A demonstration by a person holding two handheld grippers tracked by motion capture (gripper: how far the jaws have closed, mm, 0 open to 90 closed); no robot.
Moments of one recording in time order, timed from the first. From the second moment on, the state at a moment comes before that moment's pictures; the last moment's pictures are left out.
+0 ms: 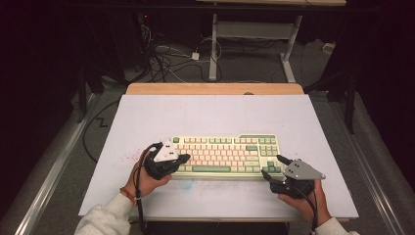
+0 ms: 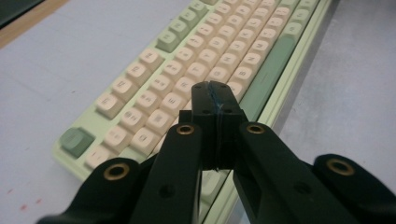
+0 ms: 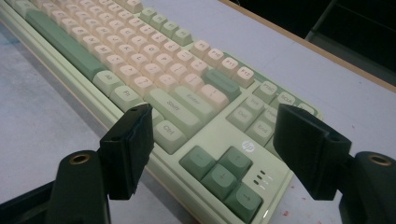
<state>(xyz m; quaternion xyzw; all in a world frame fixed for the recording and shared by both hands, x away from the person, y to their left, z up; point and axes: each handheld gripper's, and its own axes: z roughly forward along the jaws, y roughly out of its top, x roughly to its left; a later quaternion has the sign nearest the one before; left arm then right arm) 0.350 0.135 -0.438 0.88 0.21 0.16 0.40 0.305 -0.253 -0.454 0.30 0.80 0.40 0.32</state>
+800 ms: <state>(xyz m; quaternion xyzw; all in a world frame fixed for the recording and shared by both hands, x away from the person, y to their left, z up) 0.380 0.069 -0.456 0.91 0.18 0.12 0.35 0.307 -0.250 -0.461 0.29 0.82 0.39 0.30</state>
